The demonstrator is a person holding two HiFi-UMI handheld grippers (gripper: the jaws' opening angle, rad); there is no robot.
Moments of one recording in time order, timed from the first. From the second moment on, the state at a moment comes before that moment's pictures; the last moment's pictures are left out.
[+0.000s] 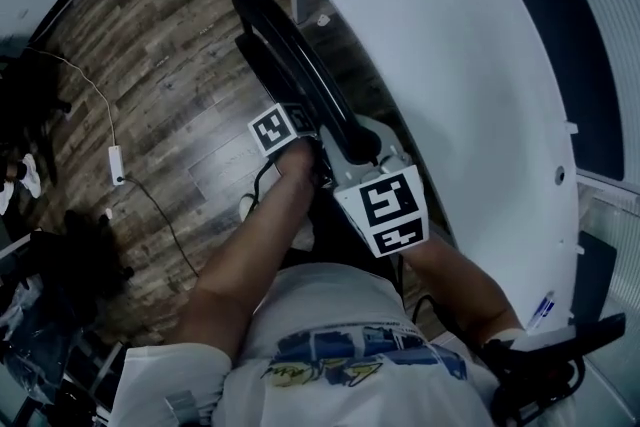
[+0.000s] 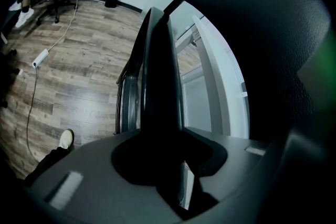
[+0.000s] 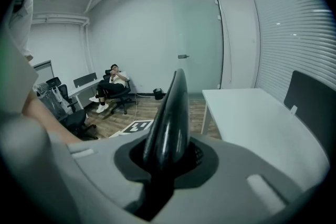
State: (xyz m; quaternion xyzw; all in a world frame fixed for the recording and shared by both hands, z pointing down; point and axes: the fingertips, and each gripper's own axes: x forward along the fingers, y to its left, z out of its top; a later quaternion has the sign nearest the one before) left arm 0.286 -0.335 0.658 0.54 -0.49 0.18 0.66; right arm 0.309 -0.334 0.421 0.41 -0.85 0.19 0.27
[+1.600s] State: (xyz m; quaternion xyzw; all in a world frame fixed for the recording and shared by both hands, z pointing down) left arm 0.409 -0.399 0.679 0.68 -0.36 0.22 0.60; right arm 0.465 -0.411 0.474 0.41 -0.85 0.24 0.23
